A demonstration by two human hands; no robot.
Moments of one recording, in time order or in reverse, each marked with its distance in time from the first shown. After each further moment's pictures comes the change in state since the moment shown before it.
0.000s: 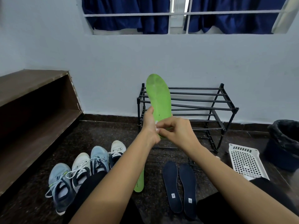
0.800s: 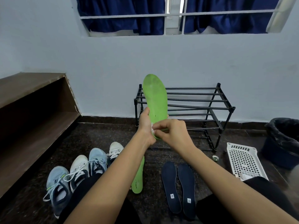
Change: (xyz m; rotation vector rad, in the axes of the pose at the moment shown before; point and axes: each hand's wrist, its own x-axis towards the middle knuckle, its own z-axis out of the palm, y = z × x) left_hand 0.005 -0.001 -0.001 0.006 -0.003 0.030; right_hand -0.006 -0.006 0.001 0.003 0.042 0.015
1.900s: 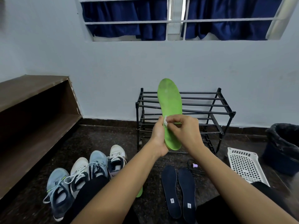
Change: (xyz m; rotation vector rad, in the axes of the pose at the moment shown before) left_hand -0.017 -0.026 0.019 -0.018 -0.162 -0.116; right_hand 0.011 0.010 -0.021 -0.053 0.227 0.036
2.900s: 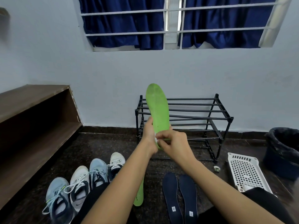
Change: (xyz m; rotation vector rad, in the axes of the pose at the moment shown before) left_hand 0.010 0.028 -0.010 0.022 0.102 0.085; right_hand -0.019 -0.009 0.013 -0.033 -0.160 -0.067
